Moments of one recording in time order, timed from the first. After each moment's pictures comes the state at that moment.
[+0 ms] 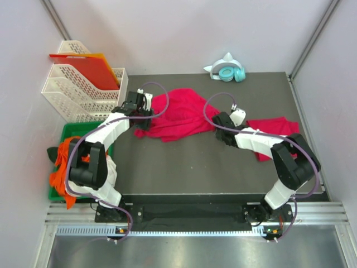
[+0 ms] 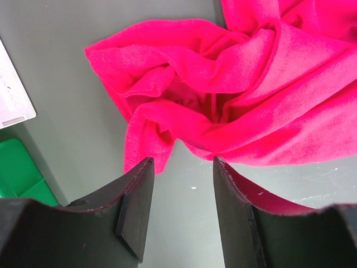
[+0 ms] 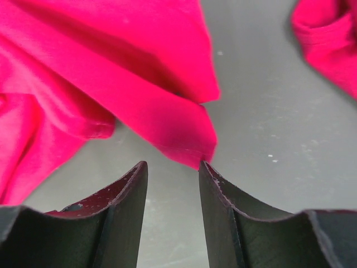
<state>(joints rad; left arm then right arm) -0.24 1.63 1.18 -0.50 -0.02 0.02 0.57 1.64 0.92 -0.23 0.51 0.90</state>
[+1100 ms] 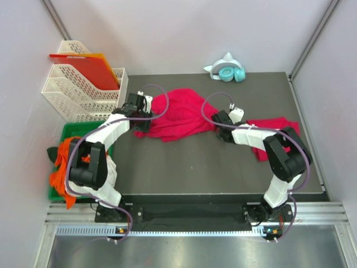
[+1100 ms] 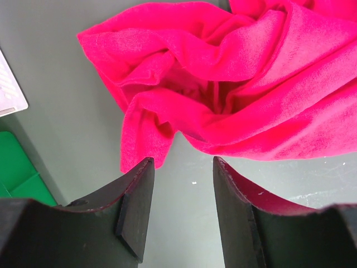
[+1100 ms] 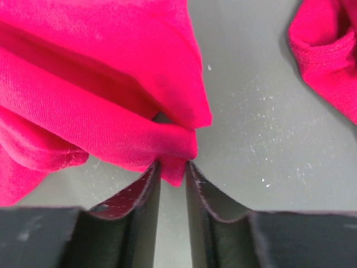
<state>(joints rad) -0.24 1.63 1.16 -0.51 -0.02 0.02 0.54 1.75 0.98 -0.26 0.52 0.84</state>
